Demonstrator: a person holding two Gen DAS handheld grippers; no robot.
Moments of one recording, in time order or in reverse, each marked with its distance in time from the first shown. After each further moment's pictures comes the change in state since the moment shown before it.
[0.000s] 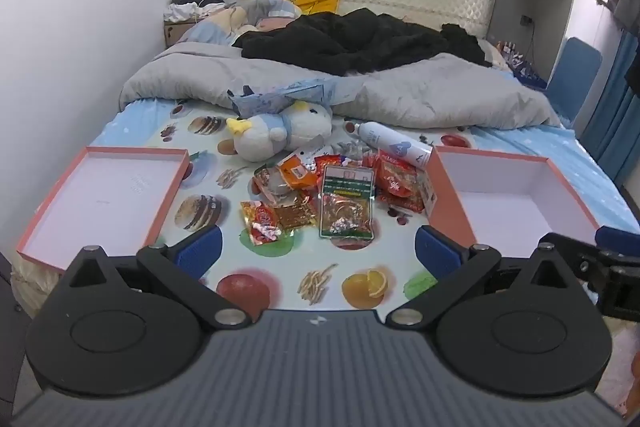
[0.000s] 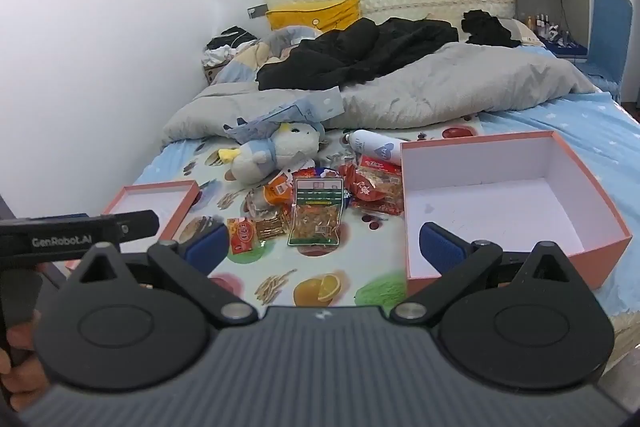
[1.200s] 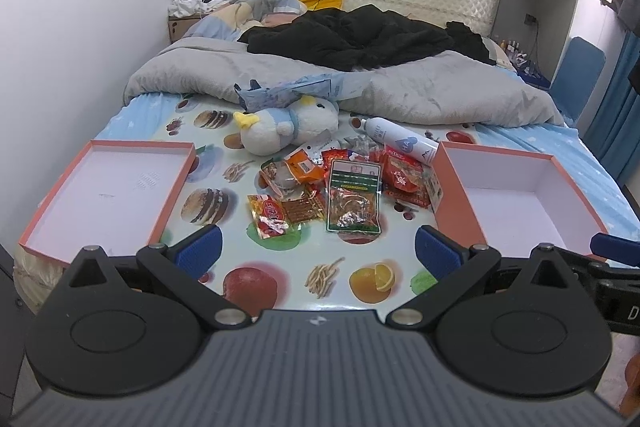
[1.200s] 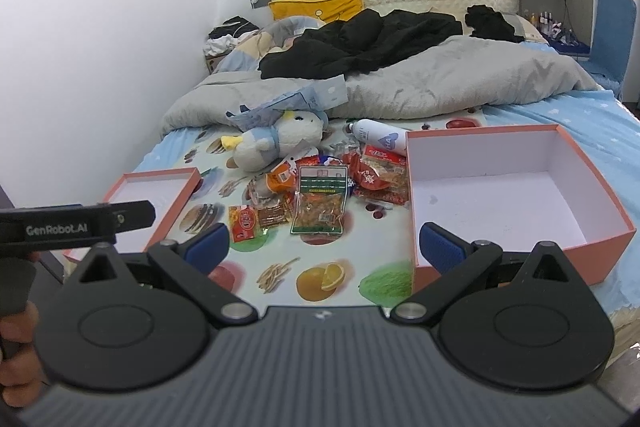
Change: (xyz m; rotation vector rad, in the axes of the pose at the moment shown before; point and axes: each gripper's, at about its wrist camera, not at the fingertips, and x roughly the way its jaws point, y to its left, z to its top) left arm 0.005 0.006 -0.004 -0.011 0.008 0.010; right arm 0.008 0.006 -0.008 -0.012 0.032 0.003
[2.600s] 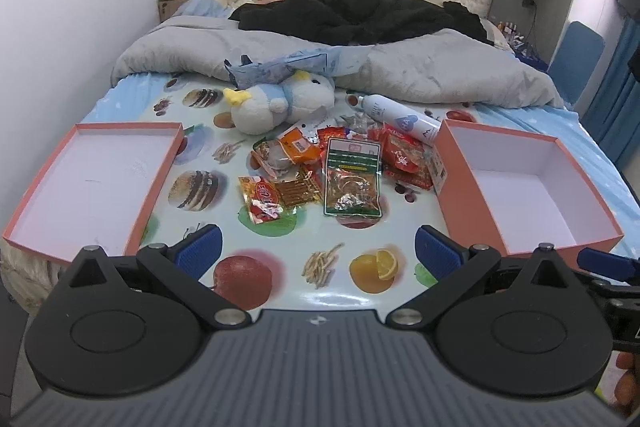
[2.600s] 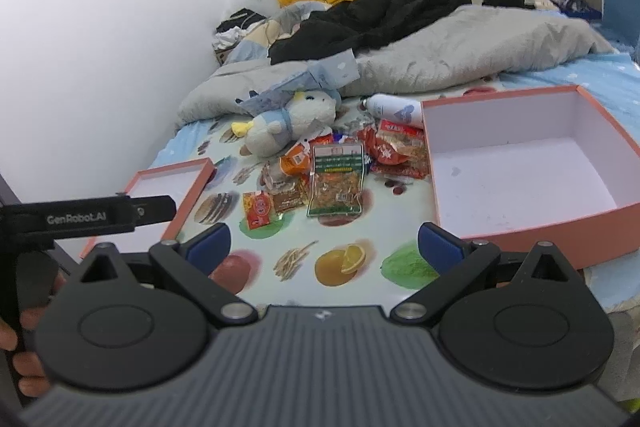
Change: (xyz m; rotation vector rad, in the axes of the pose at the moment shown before) left arm 0.043 0.008 -0.005 0.005 0.063 -0.023; right arm 0.028 -0.011 -0.019 0.086 0.061 0.070
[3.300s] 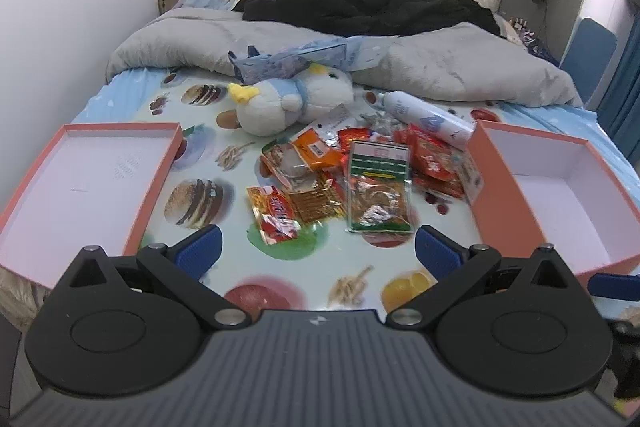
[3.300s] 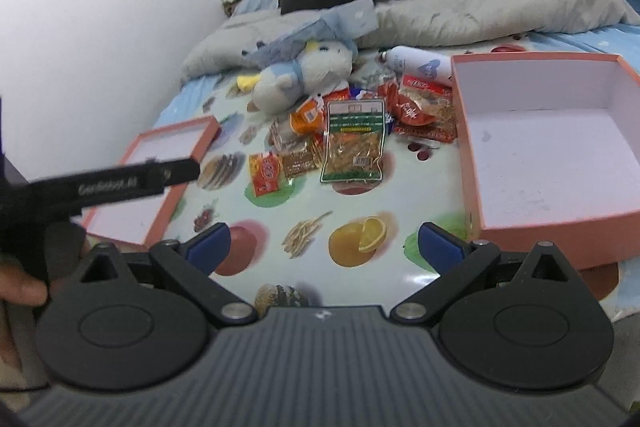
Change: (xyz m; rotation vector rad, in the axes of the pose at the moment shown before) left arm 0.088 0.031 0.020 -0.005 0.017 0.006; right arm 0.064 0.011 0.009 -0.040 0.155 0.038
